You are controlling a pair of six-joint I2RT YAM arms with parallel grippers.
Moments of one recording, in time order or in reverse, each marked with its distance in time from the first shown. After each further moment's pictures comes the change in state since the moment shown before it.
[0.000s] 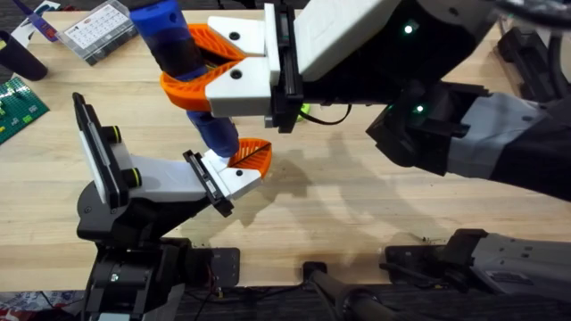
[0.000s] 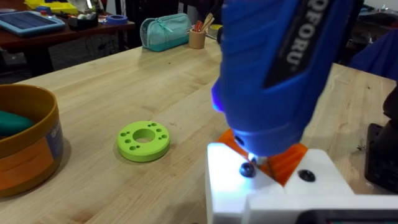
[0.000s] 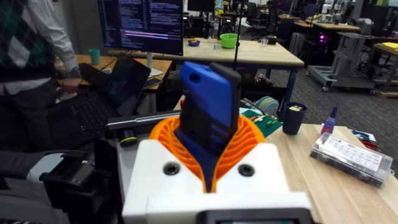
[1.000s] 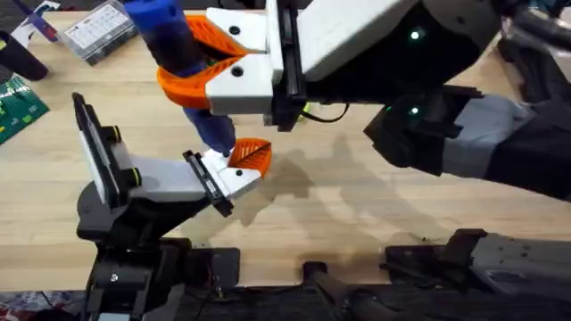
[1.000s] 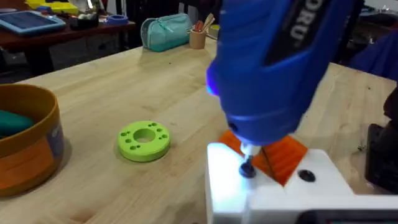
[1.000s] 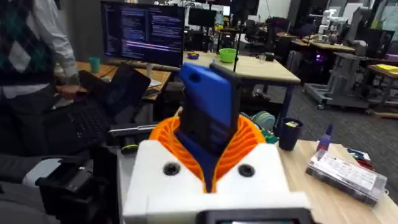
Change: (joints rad) left arm 0.000 0.000 0.000 -0.002 -0.003 0.000; right arm 0.000 0.013 -0.011 0.101 -0.006 0.008
